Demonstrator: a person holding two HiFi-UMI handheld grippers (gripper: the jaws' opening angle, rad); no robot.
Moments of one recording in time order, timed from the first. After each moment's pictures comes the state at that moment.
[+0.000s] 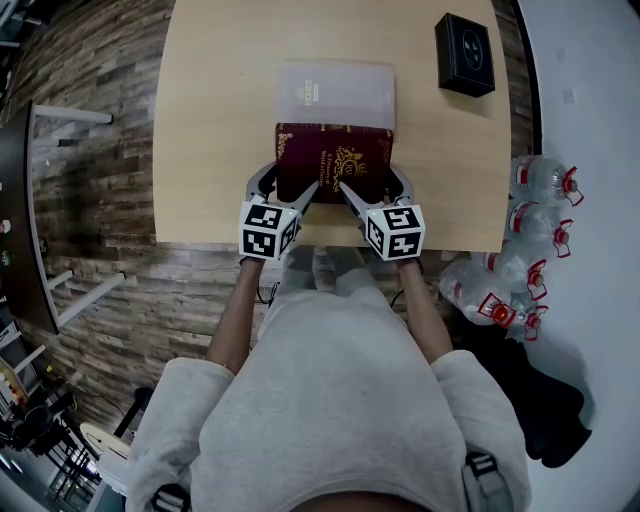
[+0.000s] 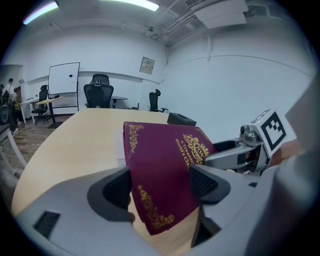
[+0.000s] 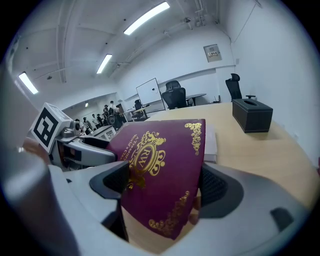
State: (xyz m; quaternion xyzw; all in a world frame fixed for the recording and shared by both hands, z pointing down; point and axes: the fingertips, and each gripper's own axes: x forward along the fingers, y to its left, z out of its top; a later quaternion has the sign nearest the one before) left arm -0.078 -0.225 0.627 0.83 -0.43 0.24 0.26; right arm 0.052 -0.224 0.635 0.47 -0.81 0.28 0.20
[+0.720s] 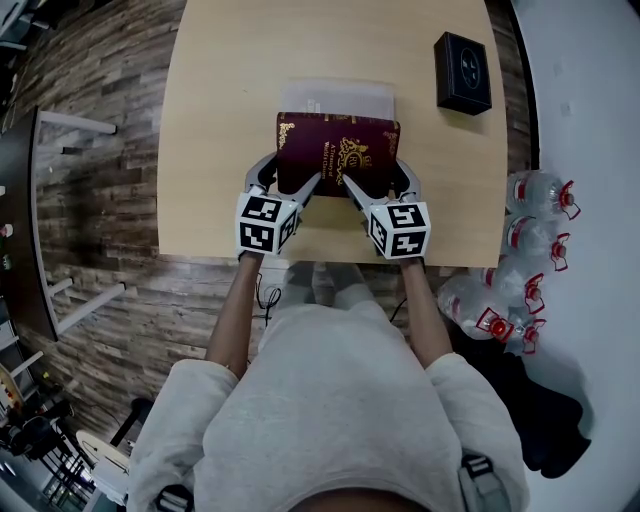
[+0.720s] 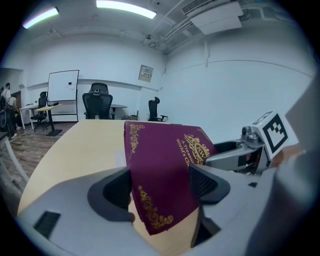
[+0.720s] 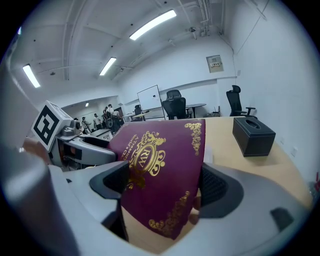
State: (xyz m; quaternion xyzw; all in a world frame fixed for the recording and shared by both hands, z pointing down) left arm -0.075 -0.278 0.587 0.84 -0.44 0.21 0.23; right arm 0.056 -0.275 0.591 0.49 -0.82 0.23 0.18
